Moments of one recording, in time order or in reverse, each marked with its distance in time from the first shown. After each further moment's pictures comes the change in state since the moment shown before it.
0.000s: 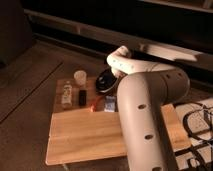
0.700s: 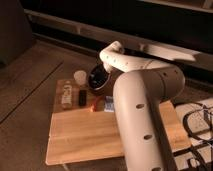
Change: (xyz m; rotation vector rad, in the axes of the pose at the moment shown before) arm -0.005 0.037 -0.021 -0.078 -0.035 -0.003
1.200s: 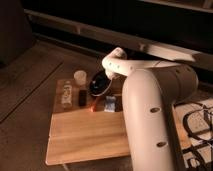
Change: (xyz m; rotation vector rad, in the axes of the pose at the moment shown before) arm 0.048 -0.038 -0.014 0.065 0.041 0.057
